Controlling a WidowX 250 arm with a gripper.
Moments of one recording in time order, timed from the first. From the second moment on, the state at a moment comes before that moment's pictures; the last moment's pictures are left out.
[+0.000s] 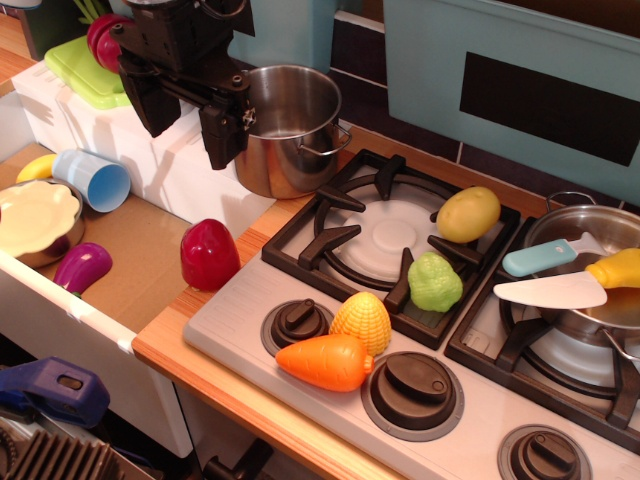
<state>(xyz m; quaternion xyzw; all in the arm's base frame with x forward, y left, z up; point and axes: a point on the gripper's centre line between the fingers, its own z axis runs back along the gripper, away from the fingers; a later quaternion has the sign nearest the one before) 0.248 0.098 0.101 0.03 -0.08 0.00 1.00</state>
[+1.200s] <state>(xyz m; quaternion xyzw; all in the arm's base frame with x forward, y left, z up) 0.231 0.082 0.058 -0.02 -0.09 0.04 0.99</state>
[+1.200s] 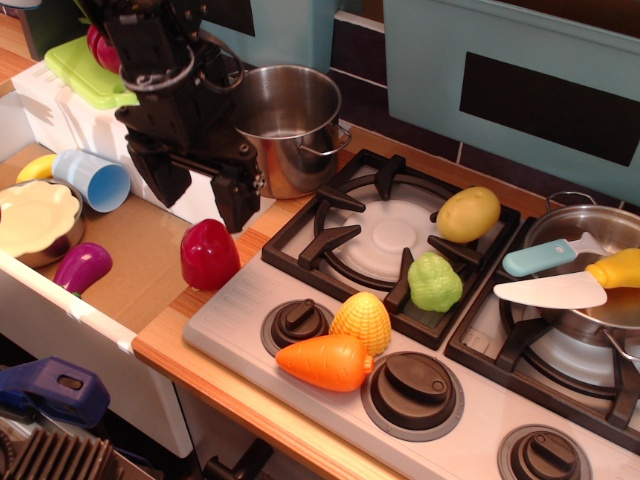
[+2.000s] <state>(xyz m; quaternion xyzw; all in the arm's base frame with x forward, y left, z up) 0.228 0.086 0.024 -0.07 -0.10 0.04 0.99</state>
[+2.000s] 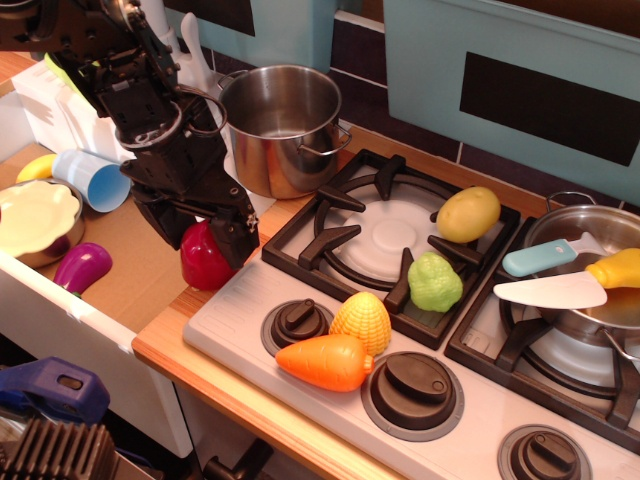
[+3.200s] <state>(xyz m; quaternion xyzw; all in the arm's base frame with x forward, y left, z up) 0.228 0.104 0.080 0.00 -0.10 0.05 0.99</state>
